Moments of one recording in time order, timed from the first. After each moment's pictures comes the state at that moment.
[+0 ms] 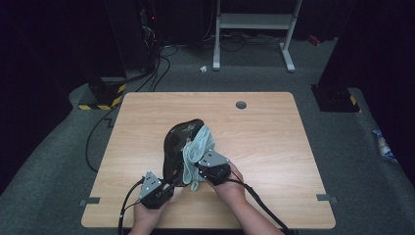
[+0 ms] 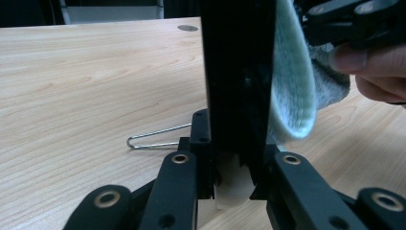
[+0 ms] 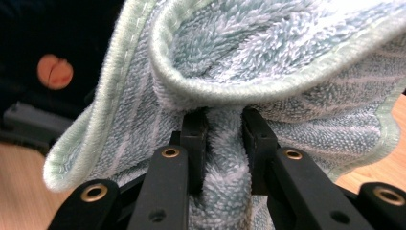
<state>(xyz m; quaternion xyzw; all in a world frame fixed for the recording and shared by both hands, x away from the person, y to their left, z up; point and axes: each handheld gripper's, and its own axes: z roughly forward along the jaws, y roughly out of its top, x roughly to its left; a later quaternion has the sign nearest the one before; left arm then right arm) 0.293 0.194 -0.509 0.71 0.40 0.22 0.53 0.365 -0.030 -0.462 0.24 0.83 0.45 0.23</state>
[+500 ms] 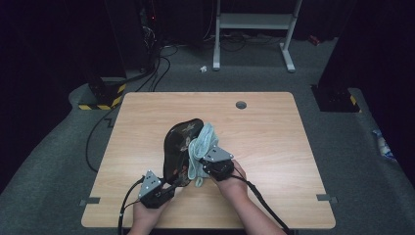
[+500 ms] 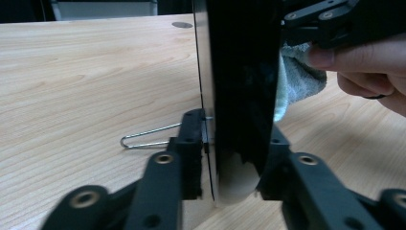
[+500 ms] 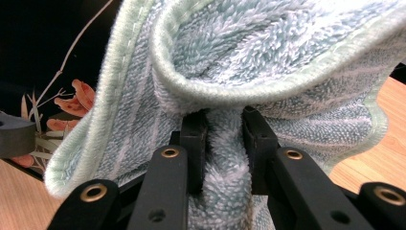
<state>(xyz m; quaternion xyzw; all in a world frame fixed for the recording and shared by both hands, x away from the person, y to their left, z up) 0.295 0.196 -0.507 0.72 0.39 0.21 0.53 0.380 -0.039 -0.469 0.26 0.83 0.44 0.24</state>
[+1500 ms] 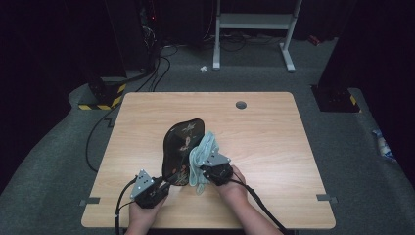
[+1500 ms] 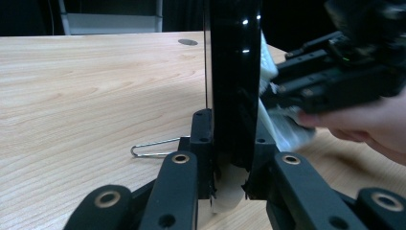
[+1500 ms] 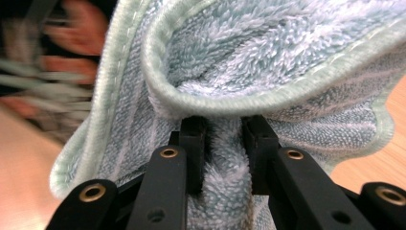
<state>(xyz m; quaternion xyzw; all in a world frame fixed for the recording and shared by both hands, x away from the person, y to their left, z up) 0.290 0.207 -0.497 0.70 0.40 0.22 0.56 0.379 -0.039 -0.494 0.27 0.85 0.41 0.22</state>
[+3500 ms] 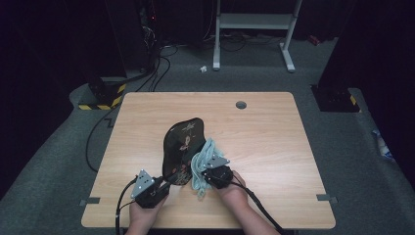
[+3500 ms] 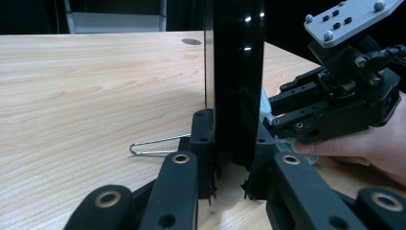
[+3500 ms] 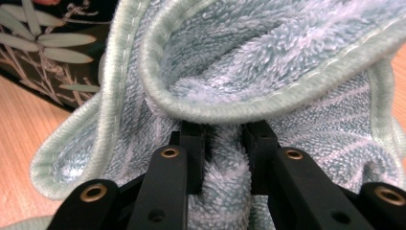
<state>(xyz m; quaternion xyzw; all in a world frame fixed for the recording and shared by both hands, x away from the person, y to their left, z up) 0.290 0.205 -0.498 0.69 0.41 0.22 0.55 0.381 -0.041 -0.520 0.29 0.86 0.38 0.18</state>
